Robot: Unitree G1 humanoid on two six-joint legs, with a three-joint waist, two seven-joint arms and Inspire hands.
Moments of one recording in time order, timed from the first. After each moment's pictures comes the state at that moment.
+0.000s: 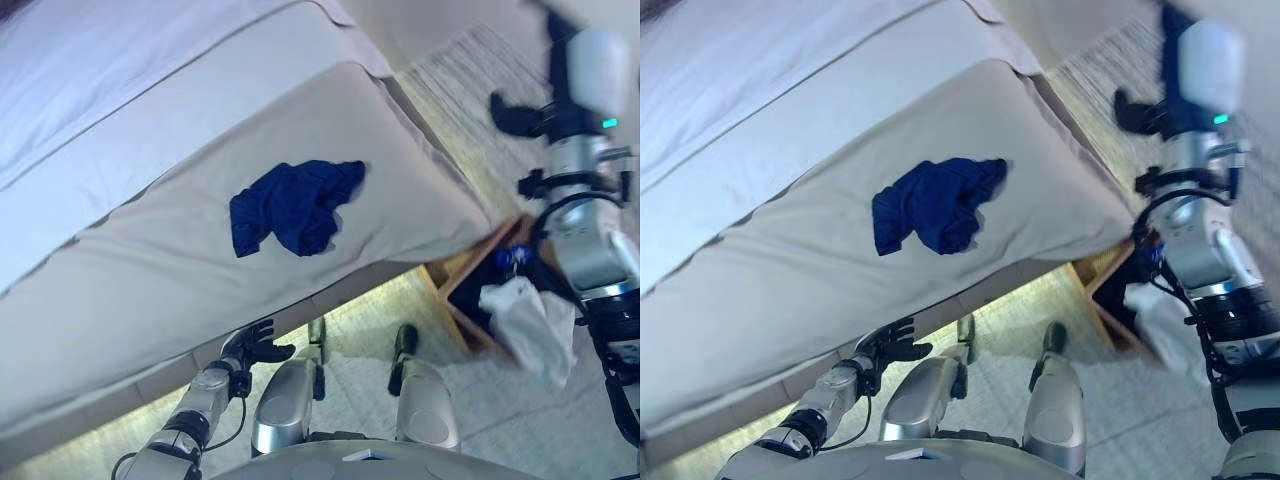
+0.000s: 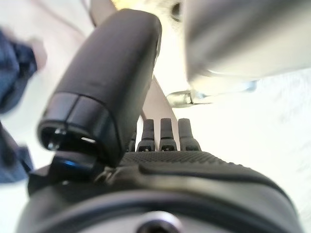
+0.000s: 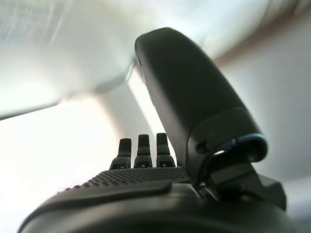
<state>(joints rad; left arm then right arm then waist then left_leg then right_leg) -0.13 0.25 -0.19 1.04 -0.27 0.00 -0.12 -0.61 -0.87 0.39 0.21 -0.42 0.13 -0.31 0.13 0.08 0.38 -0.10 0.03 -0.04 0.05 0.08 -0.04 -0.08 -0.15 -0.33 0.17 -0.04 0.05</state>
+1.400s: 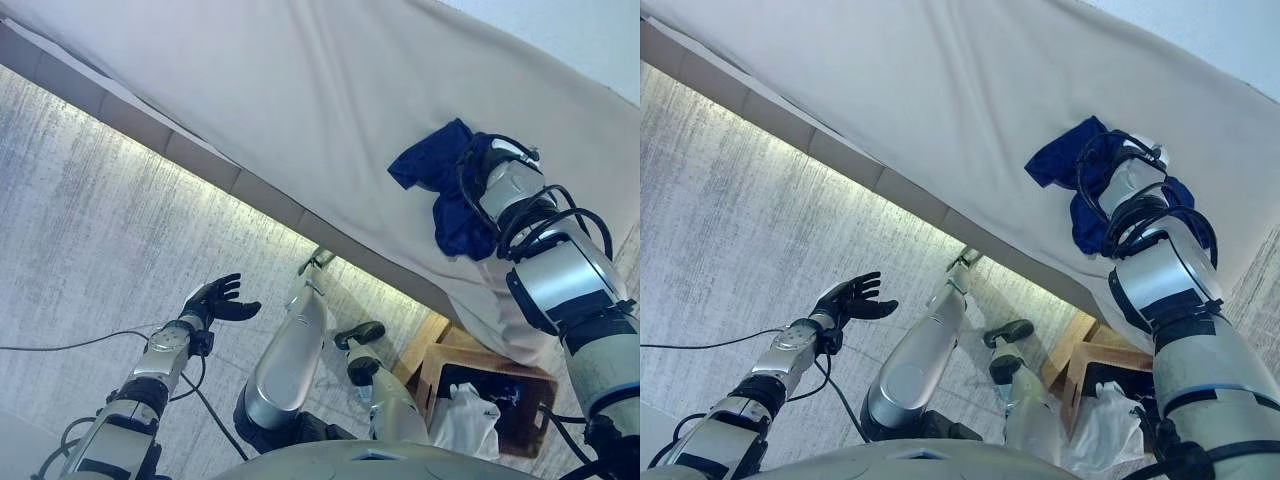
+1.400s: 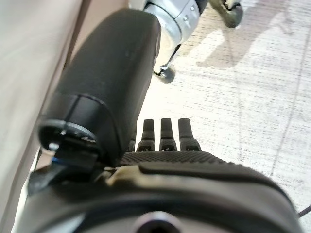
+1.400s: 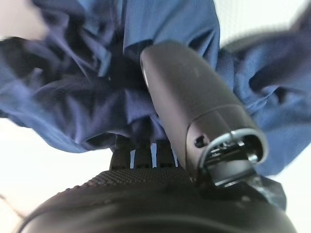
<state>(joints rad) -0.23 0.45 -0.23 0.88 -0.33 -0.05 -0.12 -1.19 -0.53 0.54 1.20 -0.29 0.42 -0.10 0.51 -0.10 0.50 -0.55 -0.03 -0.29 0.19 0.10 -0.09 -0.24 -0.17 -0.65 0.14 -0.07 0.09</state>
